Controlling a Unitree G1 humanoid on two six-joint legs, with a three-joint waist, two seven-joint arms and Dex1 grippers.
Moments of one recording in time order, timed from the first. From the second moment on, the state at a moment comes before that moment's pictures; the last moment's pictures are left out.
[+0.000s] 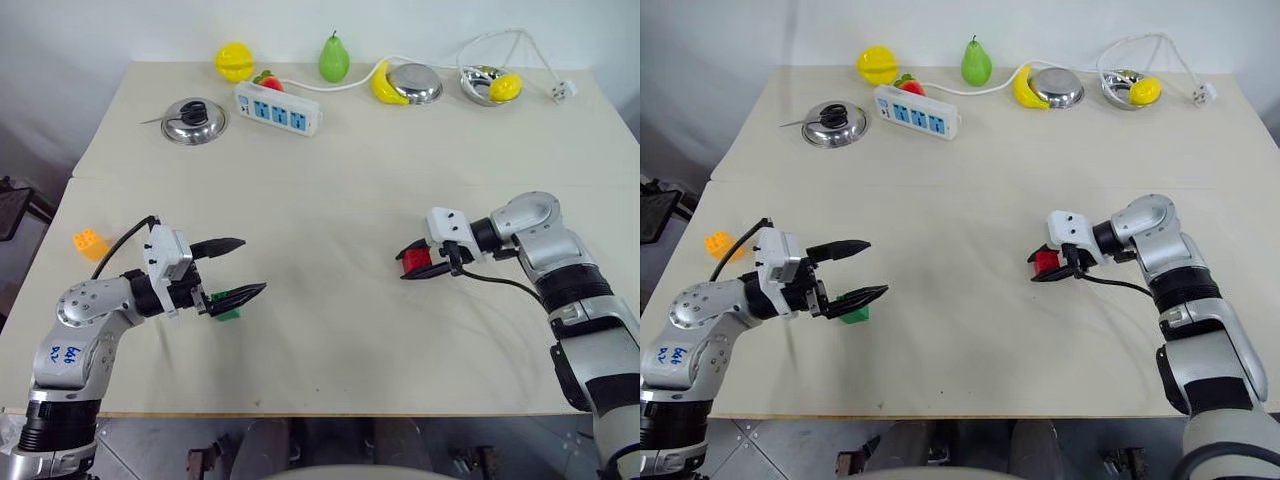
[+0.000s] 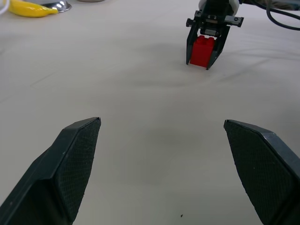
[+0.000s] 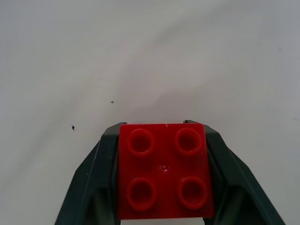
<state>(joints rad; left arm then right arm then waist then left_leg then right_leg) -0.14 0.68 0.20 -0.22 -0.51 0.31 -0.96 -0.91 -0.67 0.31 0.79 0.06 -0.18 1.53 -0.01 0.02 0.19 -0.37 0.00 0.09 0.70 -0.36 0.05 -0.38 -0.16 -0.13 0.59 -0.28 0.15</state>
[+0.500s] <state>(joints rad) 0.23 0.63 0.63 -0.16 -0.60 0.20 -0.94 -0.57 -0.72 0.02 0.29 0.55 -0.10 1.54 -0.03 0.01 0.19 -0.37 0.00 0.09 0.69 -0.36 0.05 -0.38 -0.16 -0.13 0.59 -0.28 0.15</state>
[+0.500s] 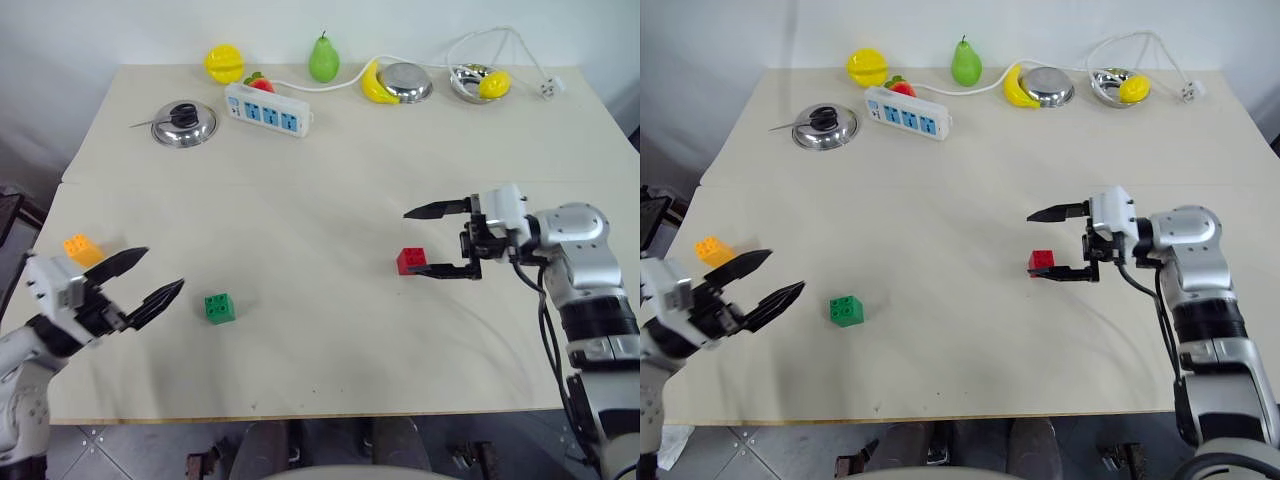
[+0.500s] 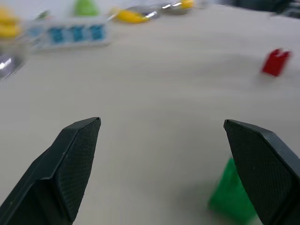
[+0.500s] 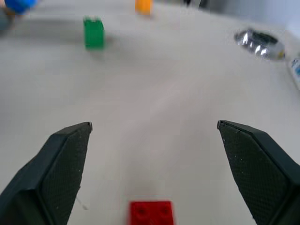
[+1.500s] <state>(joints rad) 0.07 0.67 0.24 -0.05 -0.44 0.07 -1.10 -0.07 -0.79 -0.24 0.24 0.58 -0.20 1.54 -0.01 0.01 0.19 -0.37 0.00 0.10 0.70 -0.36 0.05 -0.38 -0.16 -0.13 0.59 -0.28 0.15</state>
